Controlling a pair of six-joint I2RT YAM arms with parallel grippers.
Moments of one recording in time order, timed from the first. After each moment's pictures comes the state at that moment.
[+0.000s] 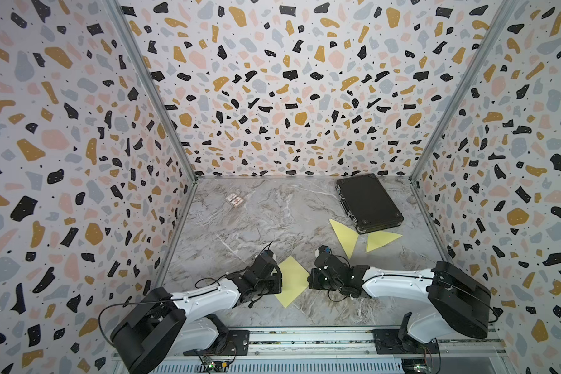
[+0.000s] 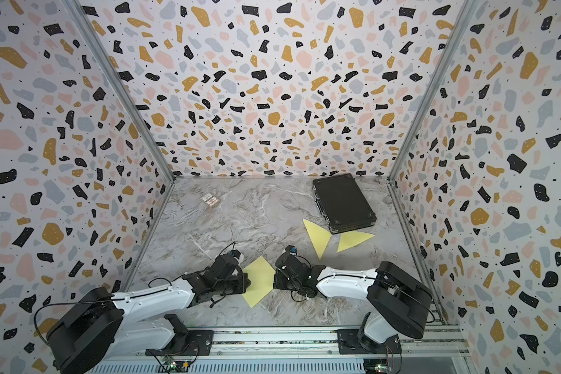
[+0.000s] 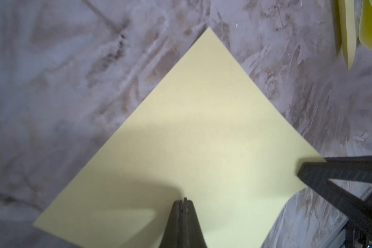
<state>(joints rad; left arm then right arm) -0.73 1.20 0.37 -0.13 0.15 -0.73 1.03 1.48 0.69 -0.11 -0.01 0.96</state>
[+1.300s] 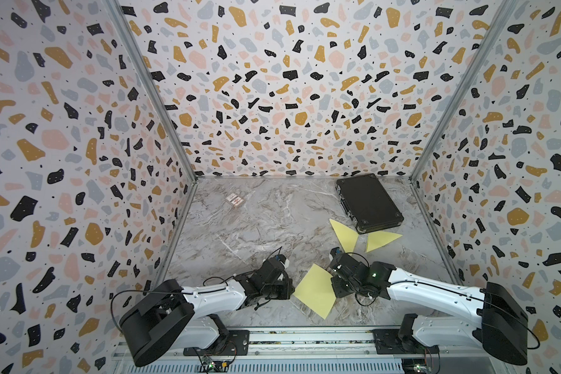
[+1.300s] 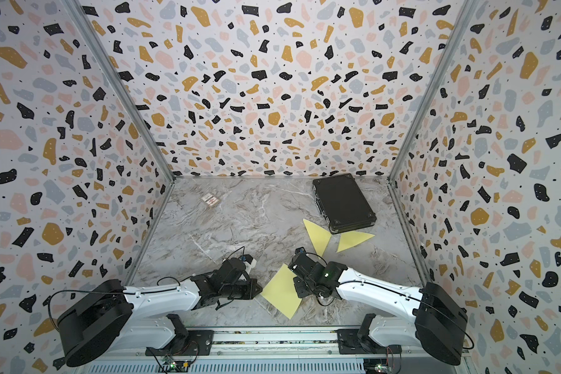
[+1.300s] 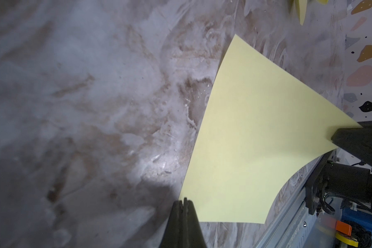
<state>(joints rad) -0.84 1.28 0.37 0.03 0.26 -0.78 1.01 1.22 0.72 -0.64 0.11 0.58</state>
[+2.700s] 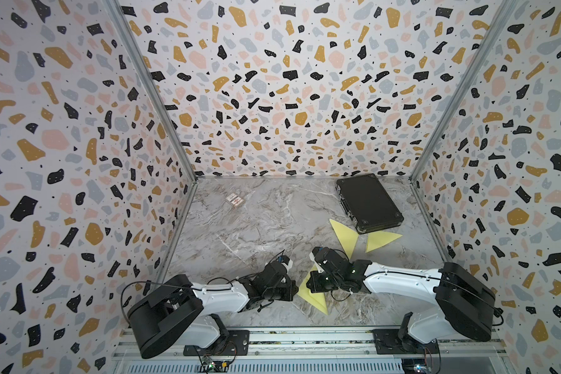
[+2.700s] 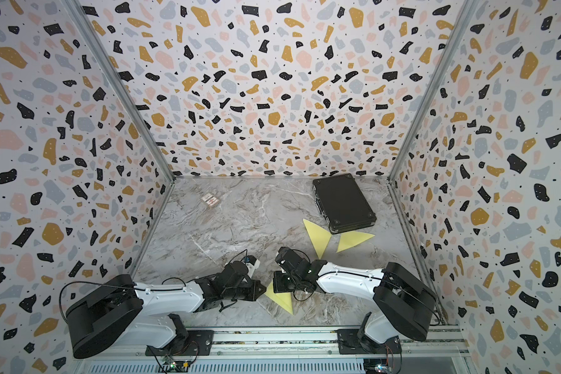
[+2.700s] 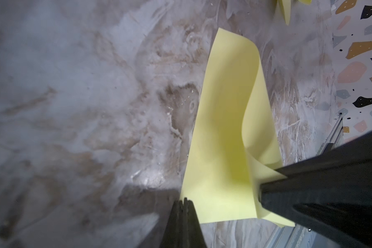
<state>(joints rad) -0.88 1.35 0.34 0.18 0.22 -0.77 1.00 1.48 0.74 -0.21 -0.22 0.83</state>
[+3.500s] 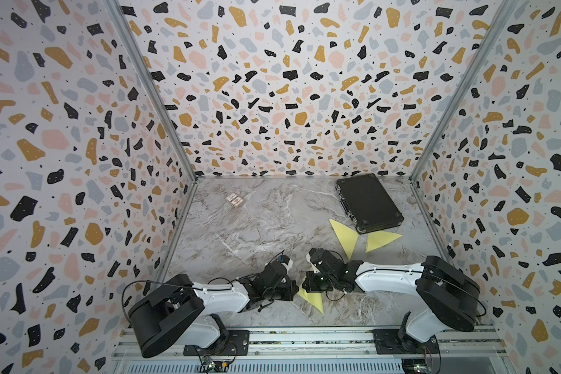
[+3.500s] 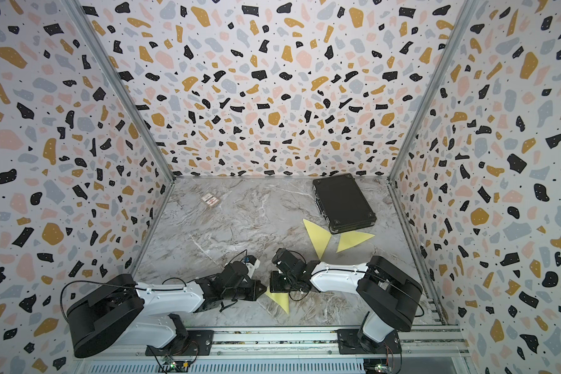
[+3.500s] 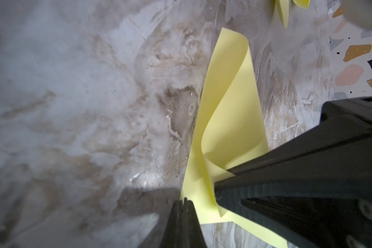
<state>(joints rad) -0.88 1.35 0.33 0.20 0.21 -0.78 1.01 1.58 0.74 -0.11 -0.24 0.88</state>
